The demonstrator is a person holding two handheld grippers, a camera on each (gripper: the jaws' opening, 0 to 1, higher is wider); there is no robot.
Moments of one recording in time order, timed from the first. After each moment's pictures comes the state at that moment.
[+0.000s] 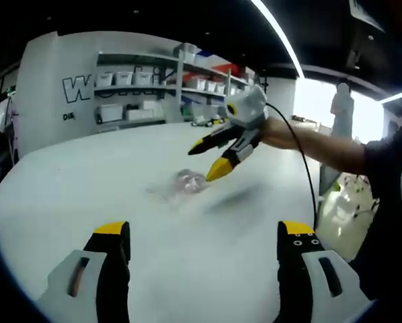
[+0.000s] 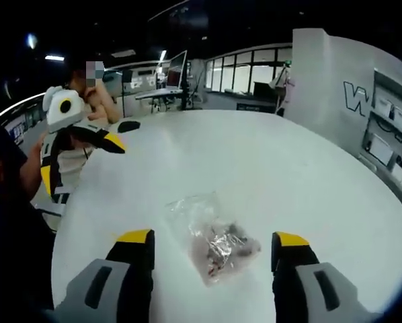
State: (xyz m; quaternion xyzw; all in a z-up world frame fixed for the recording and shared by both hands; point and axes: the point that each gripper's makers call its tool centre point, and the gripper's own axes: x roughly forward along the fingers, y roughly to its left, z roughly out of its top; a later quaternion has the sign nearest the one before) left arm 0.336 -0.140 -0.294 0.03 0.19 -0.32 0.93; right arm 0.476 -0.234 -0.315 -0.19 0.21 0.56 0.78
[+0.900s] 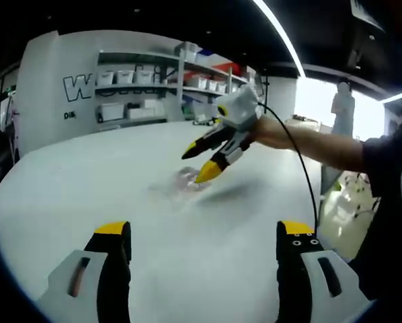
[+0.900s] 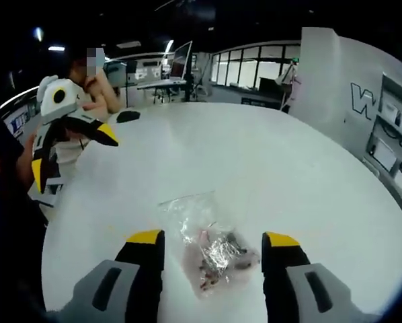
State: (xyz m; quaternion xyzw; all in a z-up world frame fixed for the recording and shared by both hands) left arm 0.339 -0.136 -0.296 0.03 0.19 -0.32 0.93; right arm 0.473 -0.220 -0.330 -0.22 0.22 0.57 0.76
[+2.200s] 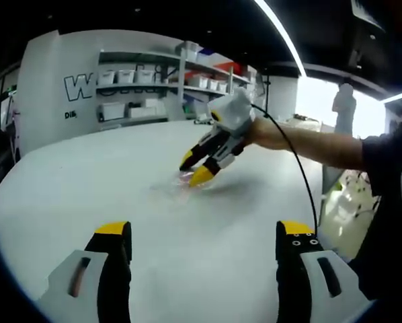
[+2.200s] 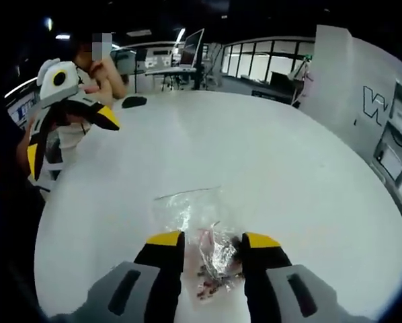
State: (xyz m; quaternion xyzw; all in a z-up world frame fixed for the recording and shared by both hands) left arm 0.340 -0.134 -0.298 0.03 0.19 -0.32 0.93; right arm 0.478 -0.210 -0.347 -0.27 0.23 0.58 0.74
